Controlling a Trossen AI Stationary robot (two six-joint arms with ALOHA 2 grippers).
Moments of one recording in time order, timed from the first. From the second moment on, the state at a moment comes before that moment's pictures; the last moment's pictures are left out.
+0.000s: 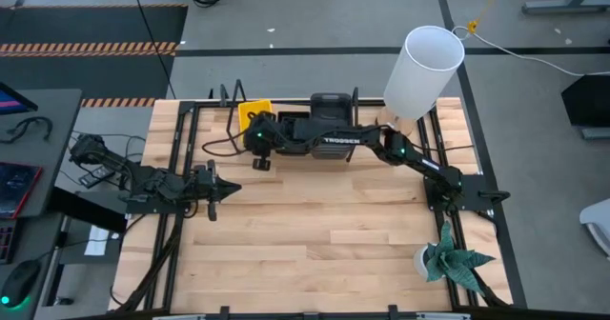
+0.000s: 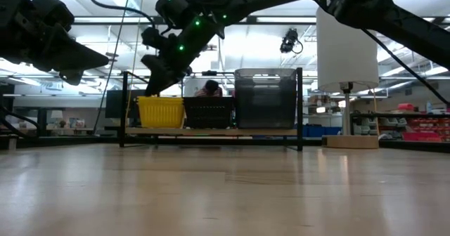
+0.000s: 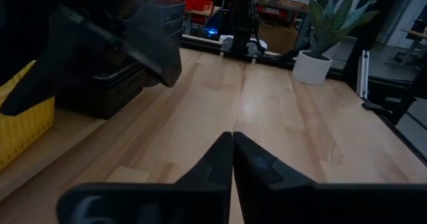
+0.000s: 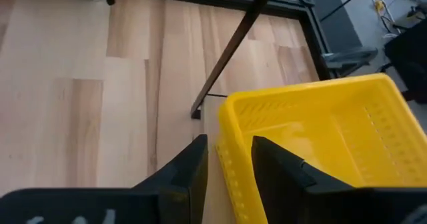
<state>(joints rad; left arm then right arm) -0.44 0.26 0.01 0.09 -0.59 -0.28 -0.18 2.47 2.32 -0.57 0.18 -0.23</state>
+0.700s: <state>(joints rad) -0.44 0.26 0.01 0.08 -0.59 -0.28 -0.20 2.47 2.36 -0.74 0.22 -0.15</state>
